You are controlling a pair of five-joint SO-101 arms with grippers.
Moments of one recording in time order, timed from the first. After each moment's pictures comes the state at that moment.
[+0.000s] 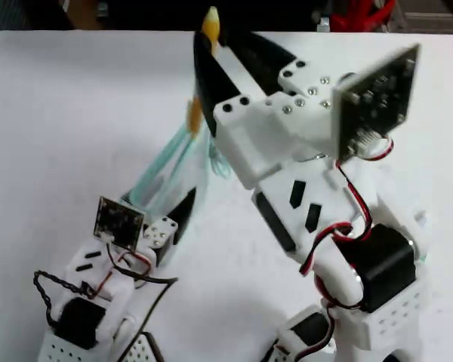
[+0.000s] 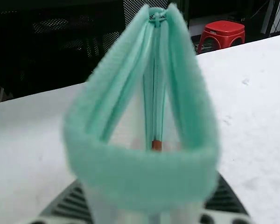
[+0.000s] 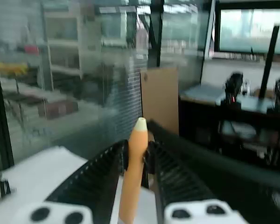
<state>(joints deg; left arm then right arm) 15.7 -104.8 83.9 47.8 2.5 -36.7 -36.1 -14.4 49.4 2.4</state>
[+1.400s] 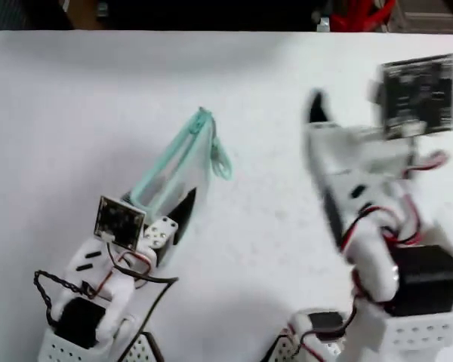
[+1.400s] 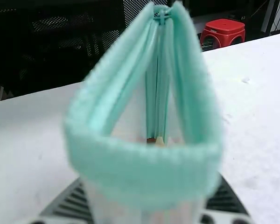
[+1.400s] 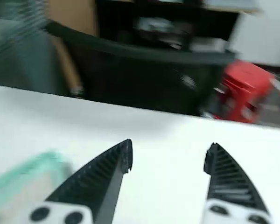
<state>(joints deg) 15.7 -104.7 83.9 48.0 2.5 -6.0 -43.0 -8.2 79.4 4.1</state>
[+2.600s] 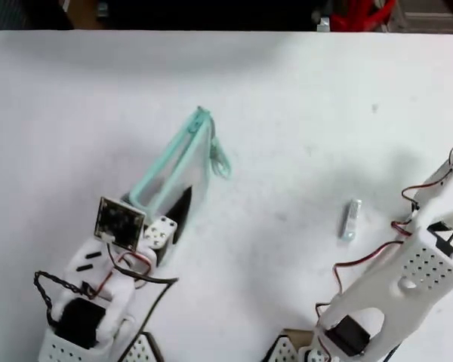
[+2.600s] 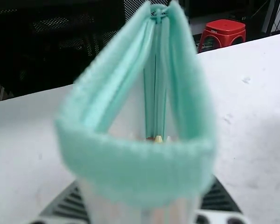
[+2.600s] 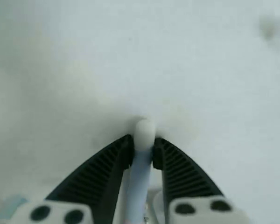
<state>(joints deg) 15.7 -104.8 84.7 47.9 2.5 38.0 41.5 -22.0 77.1 4.3</state>
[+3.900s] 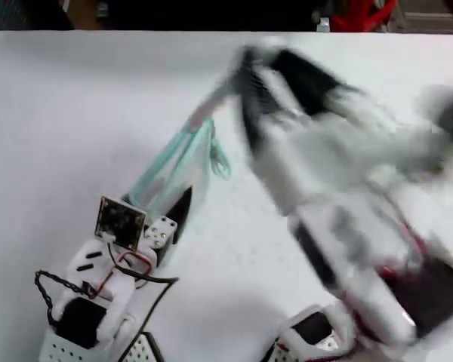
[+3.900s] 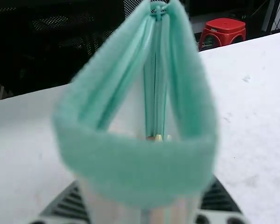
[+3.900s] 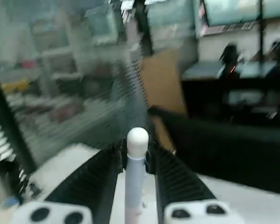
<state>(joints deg) 15.7 -104.9 84.8 47.9 2.5 -36.2 -32.8 -28.7 70.2 -8.7</state>
